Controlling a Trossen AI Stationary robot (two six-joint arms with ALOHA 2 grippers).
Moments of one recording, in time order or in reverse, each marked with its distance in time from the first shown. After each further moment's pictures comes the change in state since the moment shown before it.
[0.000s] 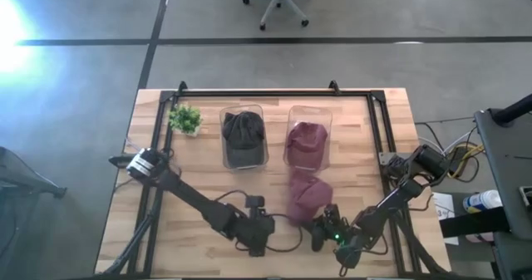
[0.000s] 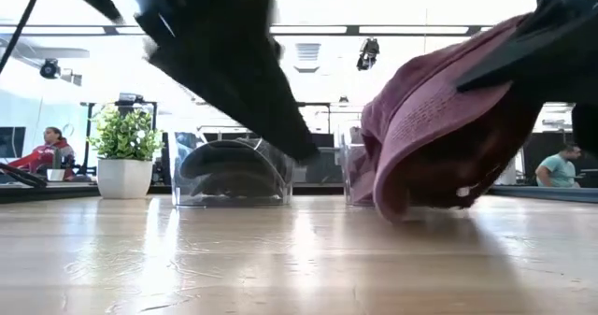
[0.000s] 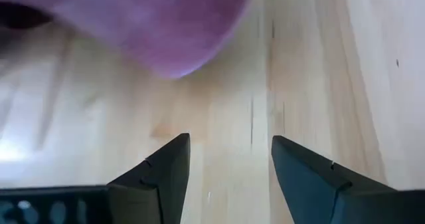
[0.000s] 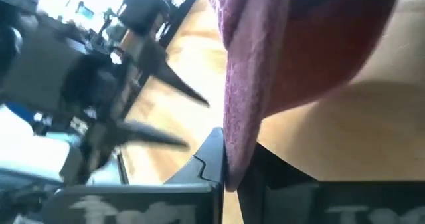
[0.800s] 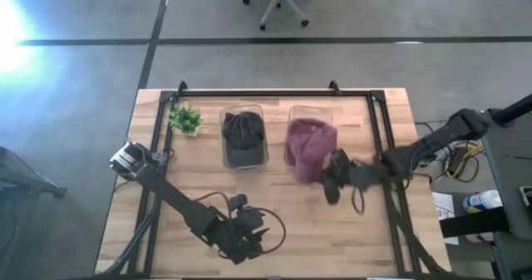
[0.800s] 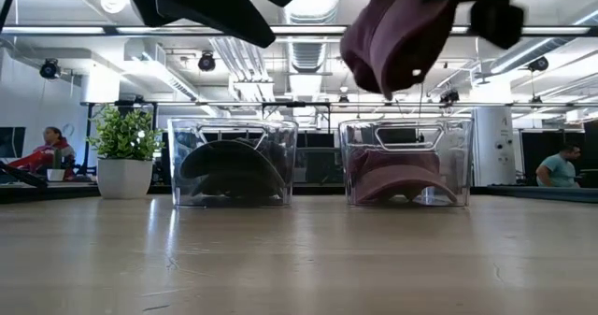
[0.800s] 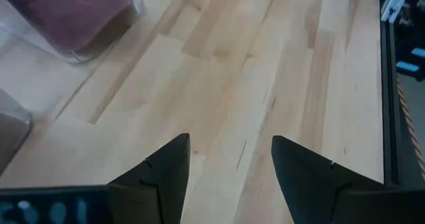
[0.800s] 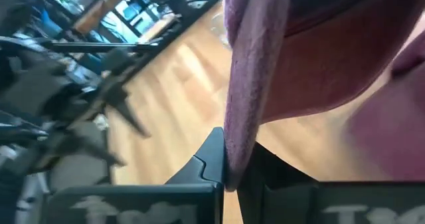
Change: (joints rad) left arm -0.088 -0.153 -0.001 -0.086 -0.241 -0.377; right arm -0.405 -0.751 -0.045 -0.506 -0.551 -0.675
